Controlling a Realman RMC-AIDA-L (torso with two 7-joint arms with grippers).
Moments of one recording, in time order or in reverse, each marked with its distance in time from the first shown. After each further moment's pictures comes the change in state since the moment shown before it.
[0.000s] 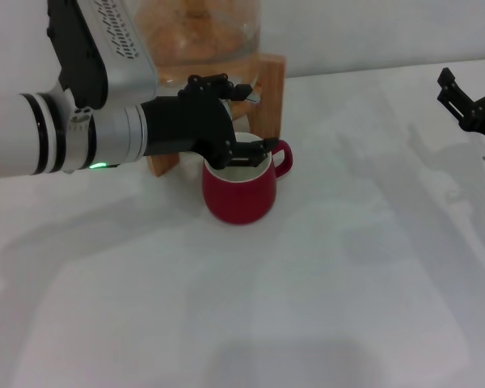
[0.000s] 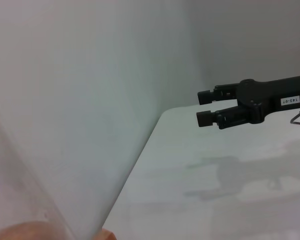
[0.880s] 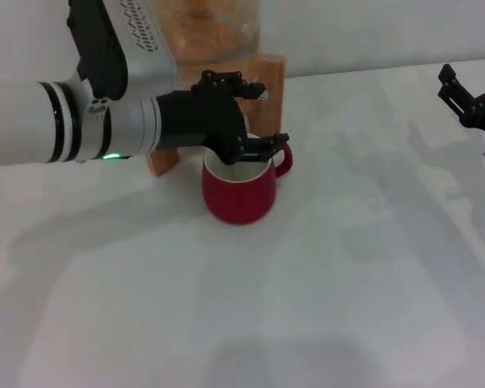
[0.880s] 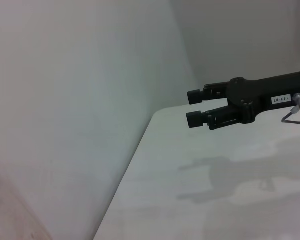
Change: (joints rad) left arm -0.060 0.000 0.002 -0.051 -0.001 -0.002 0.013; right arm 0.009 -0.001 0.009 0.003 0.000 0.002 0.000
